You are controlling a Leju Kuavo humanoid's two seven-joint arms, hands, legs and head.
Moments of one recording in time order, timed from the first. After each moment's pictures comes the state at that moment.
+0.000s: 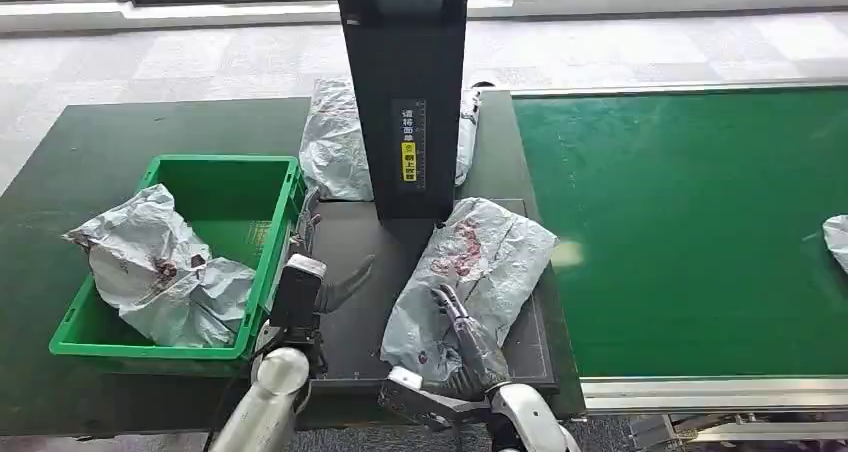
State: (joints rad) left arm -0.20 -0.22 -0.24 -1.19 -0.28 0.34 -0.33; right arm -0.03 0.06 0.57 -1.38 0.99 -0.07 0.09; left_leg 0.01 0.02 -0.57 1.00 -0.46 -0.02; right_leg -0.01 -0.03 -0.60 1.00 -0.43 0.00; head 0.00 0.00
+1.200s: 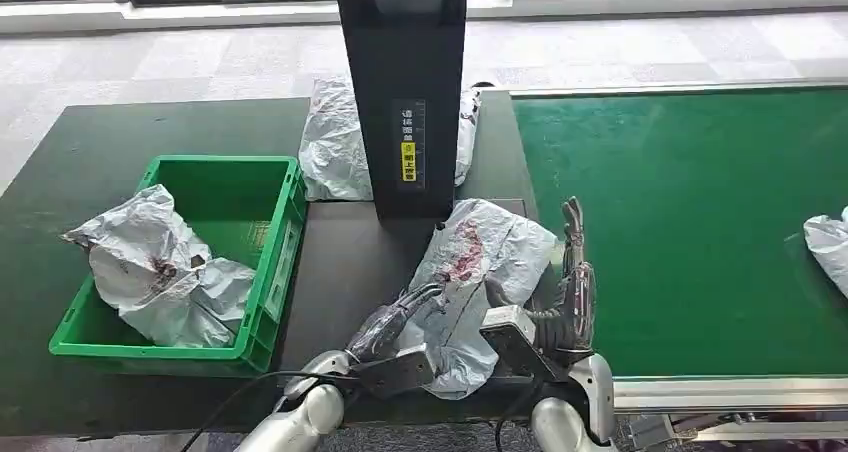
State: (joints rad) left arm -0.26 -0.17 -0.47 -0.87 -0.67 0.05 -0.27; right arm -0.05 0.11 0.30 -1.41 0.73 -0.58 -0.27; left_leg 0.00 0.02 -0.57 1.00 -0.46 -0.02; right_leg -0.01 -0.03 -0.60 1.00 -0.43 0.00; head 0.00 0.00
